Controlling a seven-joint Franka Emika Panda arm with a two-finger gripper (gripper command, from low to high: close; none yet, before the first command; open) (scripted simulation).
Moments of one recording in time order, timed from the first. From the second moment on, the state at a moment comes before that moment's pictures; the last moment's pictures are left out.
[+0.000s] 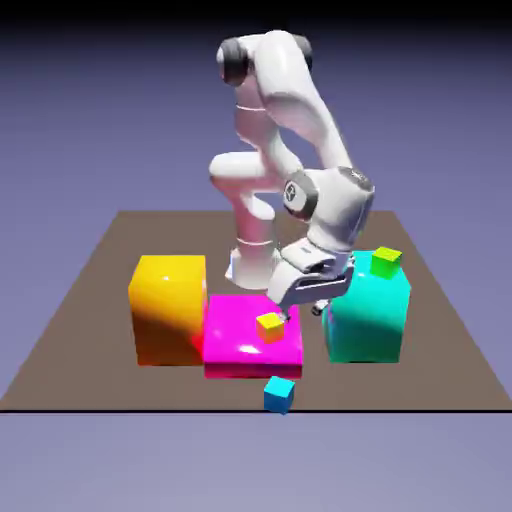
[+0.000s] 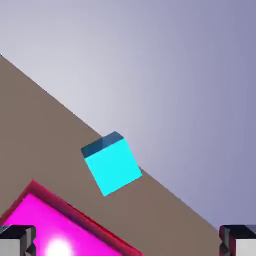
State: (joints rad) arm 0.01 0.23 0.26 -2.11 -0.50 2.13 0.60
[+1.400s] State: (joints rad) arm 0.24 0.81 0.52 -1.36 -0.66 0.99 0.59
